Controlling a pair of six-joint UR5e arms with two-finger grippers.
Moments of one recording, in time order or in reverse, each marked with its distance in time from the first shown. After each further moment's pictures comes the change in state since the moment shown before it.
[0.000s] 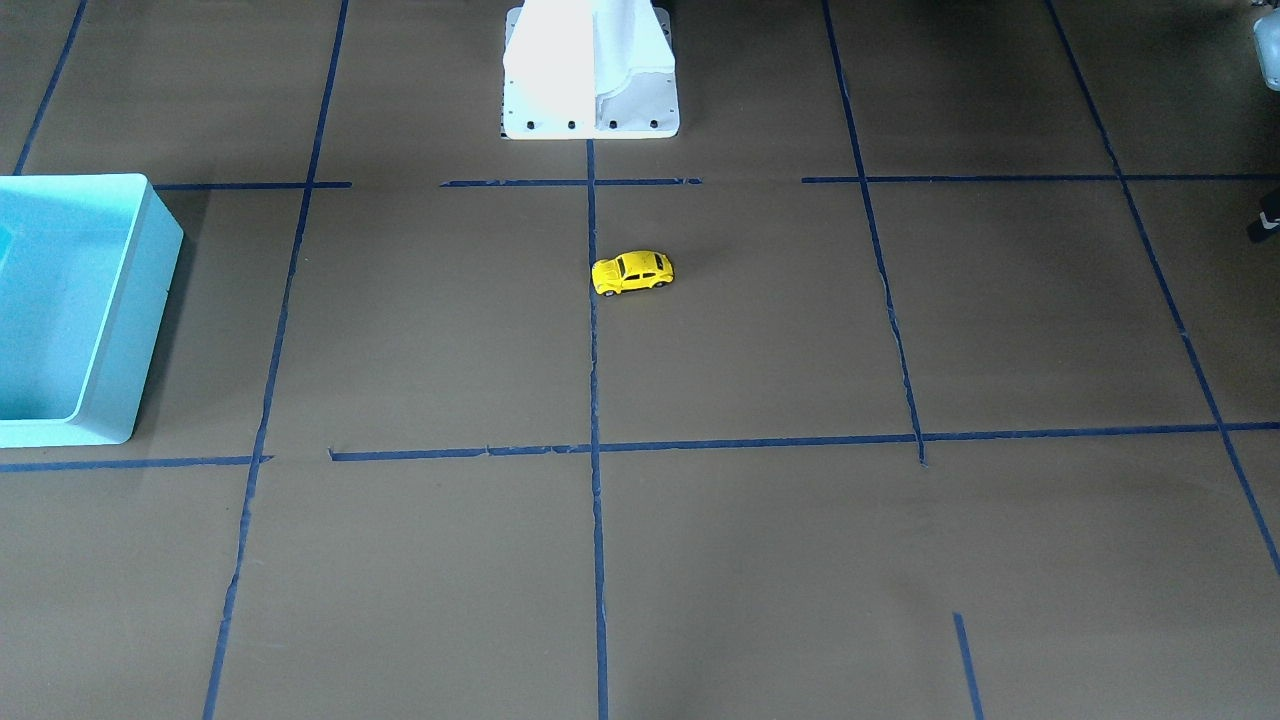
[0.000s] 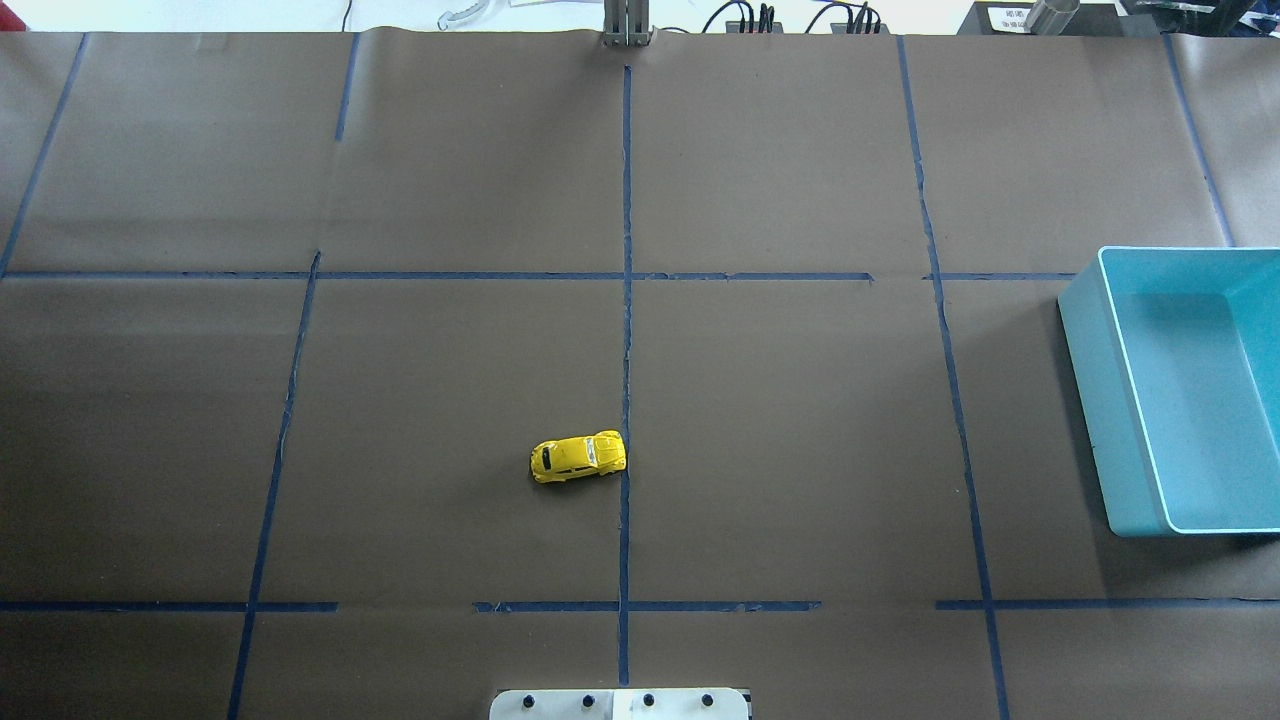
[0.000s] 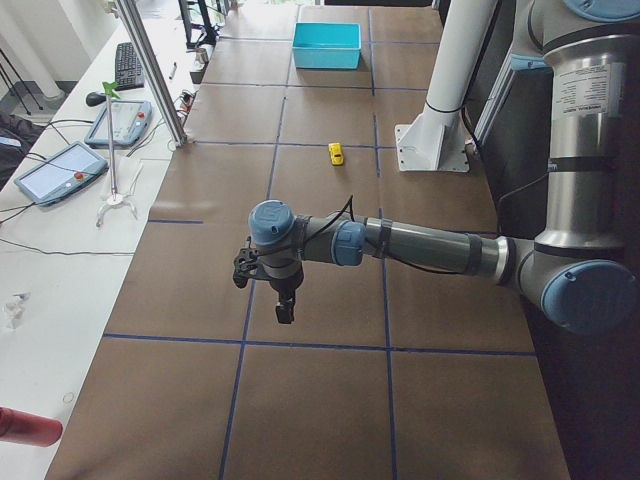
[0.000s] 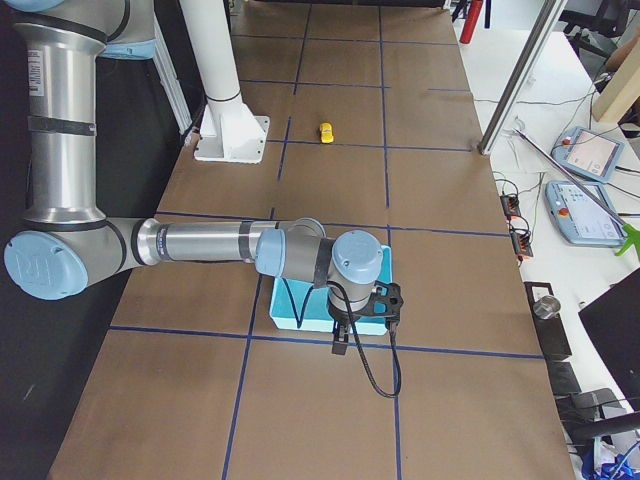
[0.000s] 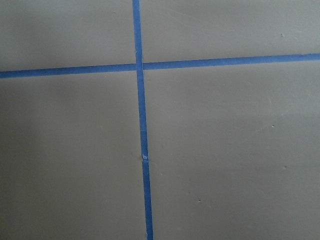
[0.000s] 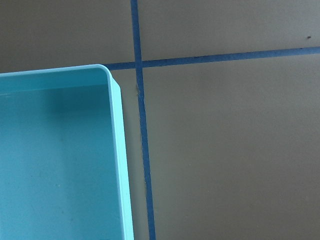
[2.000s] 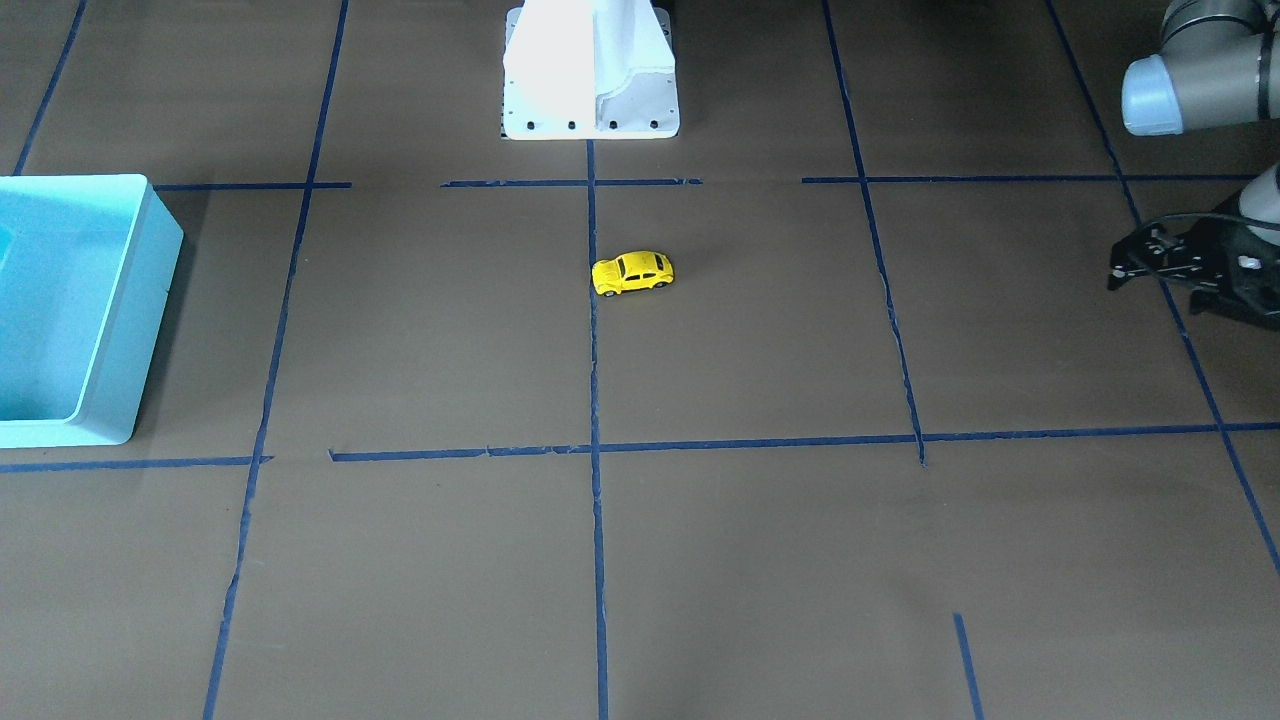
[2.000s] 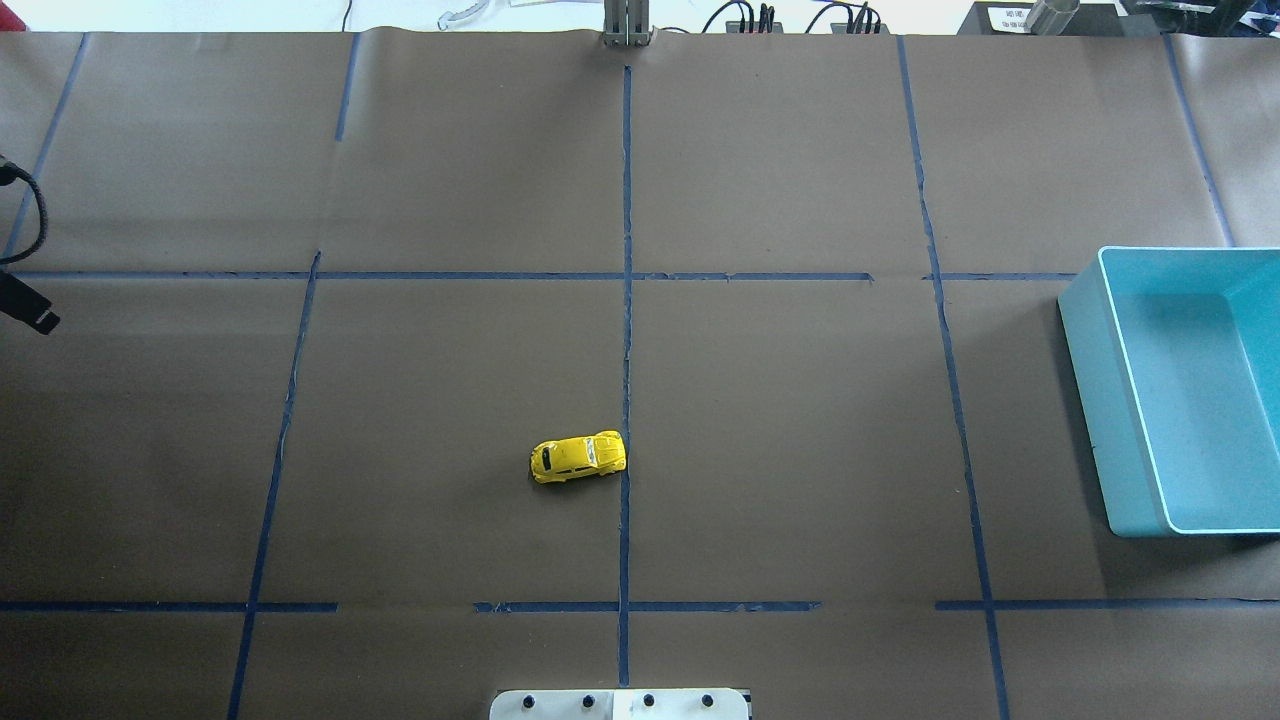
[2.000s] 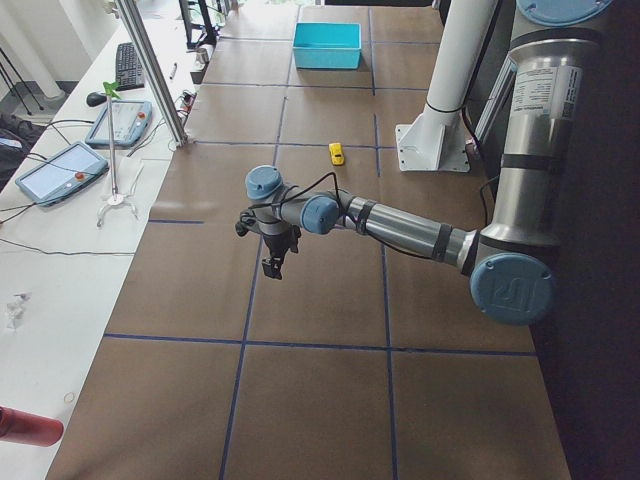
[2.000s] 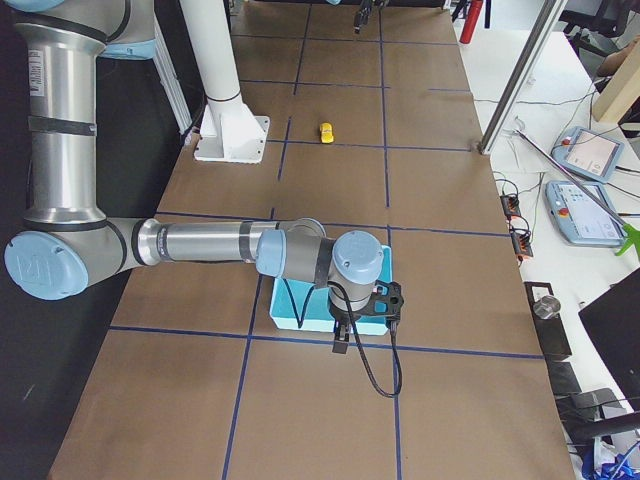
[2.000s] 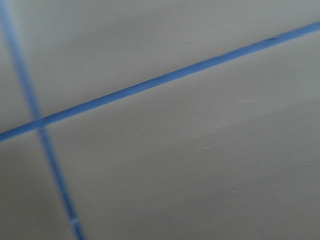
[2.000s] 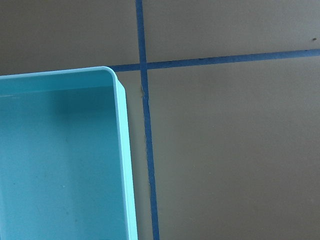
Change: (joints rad) left arm 0.326 -0.166 0.016 -0.092 0.089 0.001; right arm 0.000 0.001 0.000 0.005 0.012 0.000
